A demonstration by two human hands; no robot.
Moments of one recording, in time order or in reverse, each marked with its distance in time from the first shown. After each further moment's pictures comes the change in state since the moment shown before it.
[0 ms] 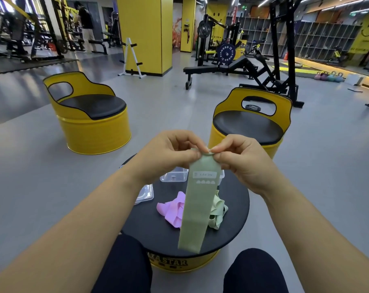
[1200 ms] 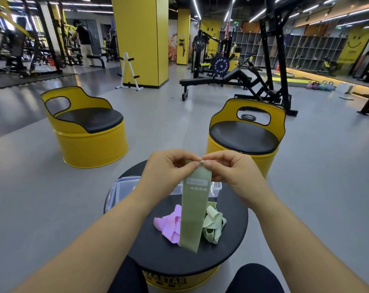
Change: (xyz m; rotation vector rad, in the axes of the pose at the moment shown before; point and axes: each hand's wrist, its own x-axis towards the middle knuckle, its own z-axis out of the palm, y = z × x) left_hand 0.014 -0.023 0.014 0.277 0.358 0.066; right_hand 0.005 0.008 -0.004 -0.126 0.136 0.020
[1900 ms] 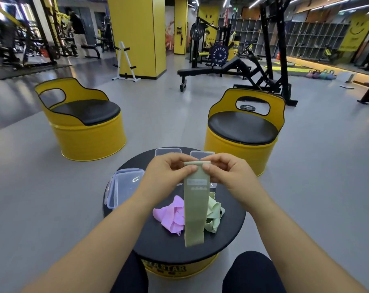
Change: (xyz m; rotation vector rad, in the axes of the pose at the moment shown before) left_hand -0.011 -0.024 0.011 -0.099 -0.060 -0.216; right_hand -0.008 0.036 -0.002 0.034 0.027 0.059
